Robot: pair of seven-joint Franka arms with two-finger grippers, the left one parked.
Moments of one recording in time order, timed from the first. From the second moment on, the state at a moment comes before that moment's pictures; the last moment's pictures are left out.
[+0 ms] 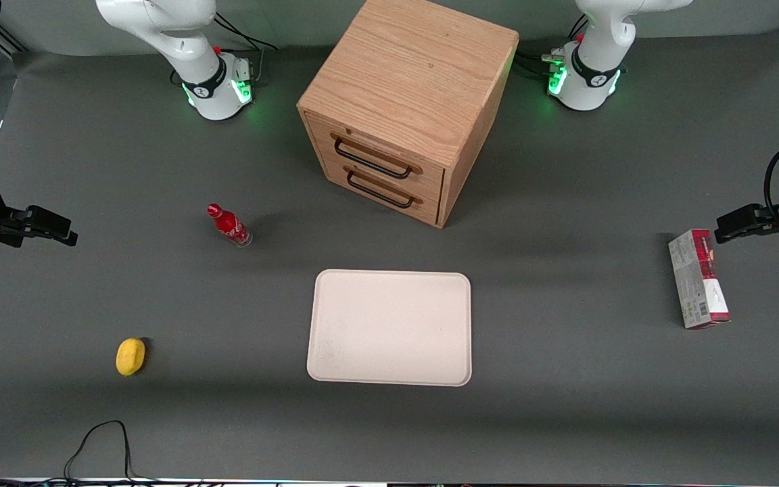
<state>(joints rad) -0.02 0.13 -0.03 -1.51 0.02 1.64 -0.03</state>
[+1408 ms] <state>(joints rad) -0.02 0.26 0.77 -1.51 0.01 1.57 -0.09</state>
